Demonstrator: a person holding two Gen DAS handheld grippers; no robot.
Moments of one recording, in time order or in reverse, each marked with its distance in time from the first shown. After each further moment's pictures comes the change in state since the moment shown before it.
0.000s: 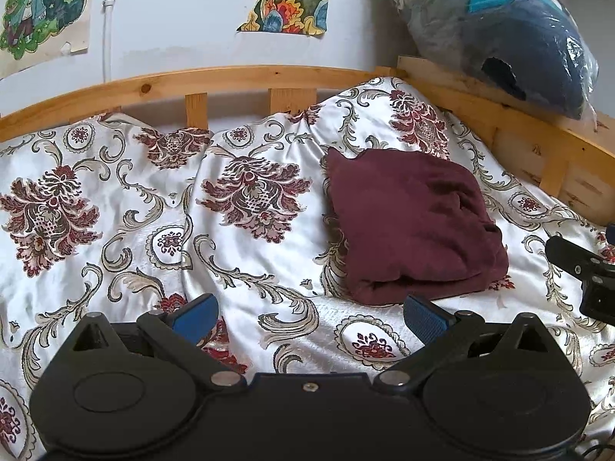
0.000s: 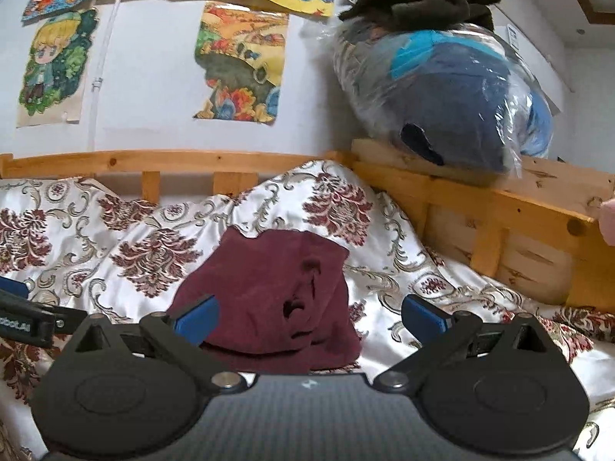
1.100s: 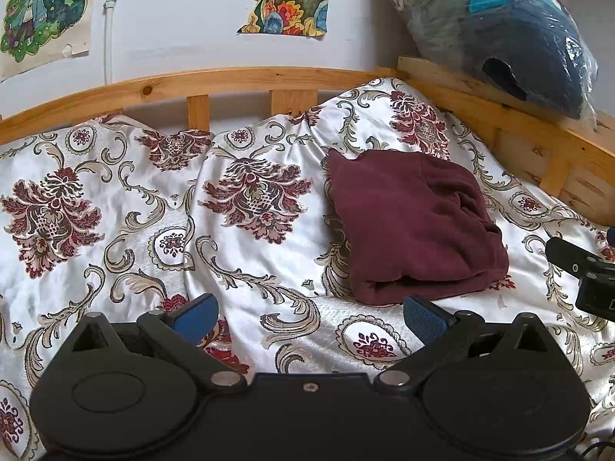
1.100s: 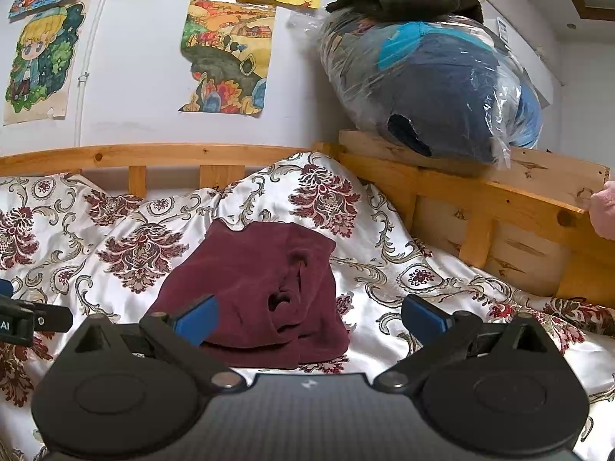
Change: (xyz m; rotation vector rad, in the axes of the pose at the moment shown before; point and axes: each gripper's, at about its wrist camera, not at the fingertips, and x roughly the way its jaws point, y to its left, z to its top) left arm -0.001 0.001 0.000 0.000 -0.002 0.002; right arm 0.002 -0.005 -0.002 0.001 0.009 -0.022
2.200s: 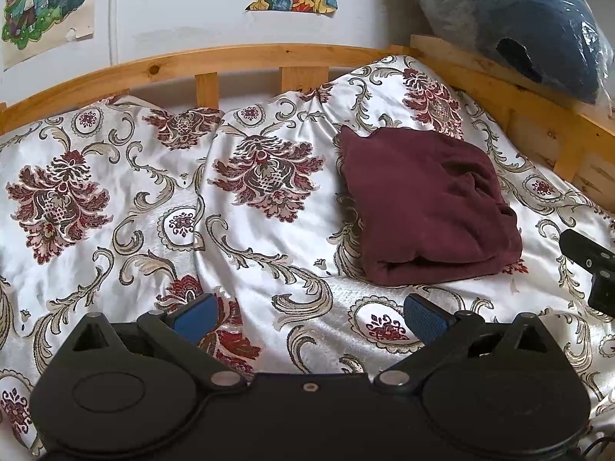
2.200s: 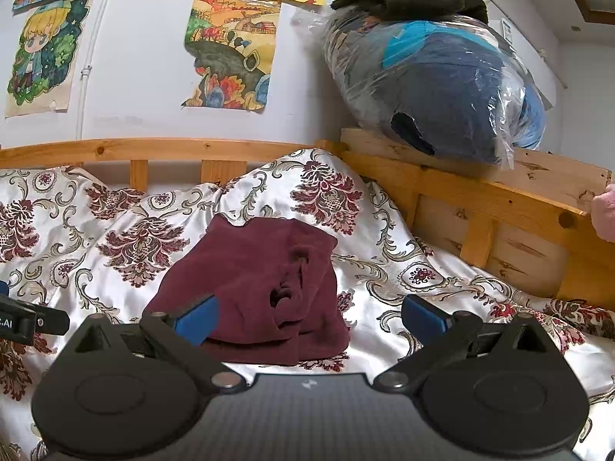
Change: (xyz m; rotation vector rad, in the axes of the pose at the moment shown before) left arm 0.005 0.003 0.001 0.000 0.079 0.033; right arm 0.001 0.003 -0.001 -0.017 0.013 0.001
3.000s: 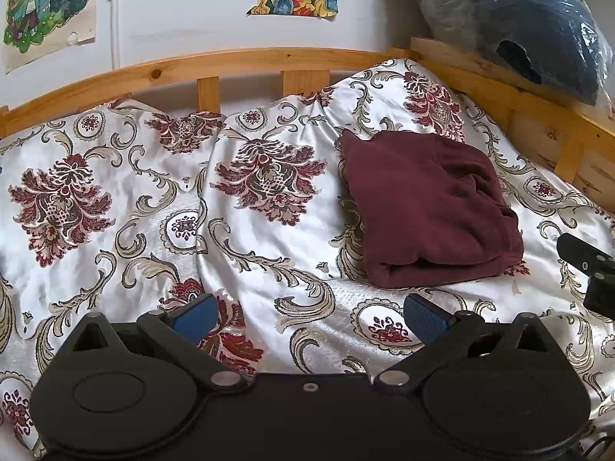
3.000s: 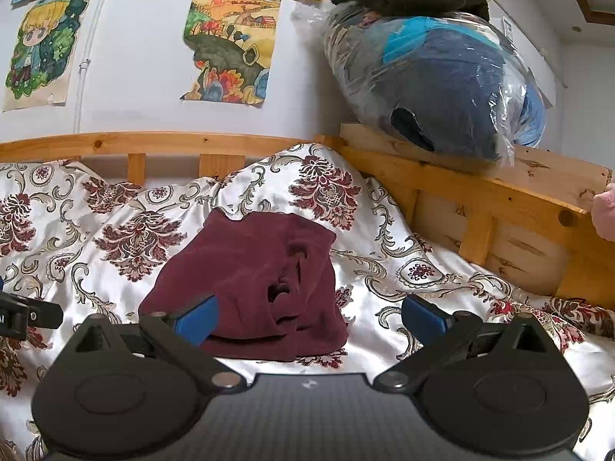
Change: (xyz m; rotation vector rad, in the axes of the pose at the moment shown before) left arm -0.002 0.002 0.001 0.001 -0.011 0.003; right arm 0.003 -0.002 -0.001 -0.010 0.014 -0.006
